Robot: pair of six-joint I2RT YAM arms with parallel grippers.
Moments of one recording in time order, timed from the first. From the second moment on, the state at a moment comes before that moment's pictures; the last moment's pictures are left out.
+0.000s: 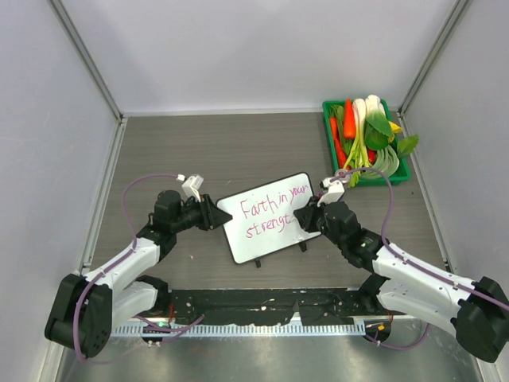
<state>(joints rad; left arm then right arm) -0.33 1.04 0.36 0.26 0.55 -0.55 0.74 0.88 0.40 0.07 0.21 0.54</state>
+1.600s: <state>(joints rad) -0.33 1.04 0.36 0.26 0.55 -0.55 0.74 0.90 0.45 0.07 0.29 0.49</state>
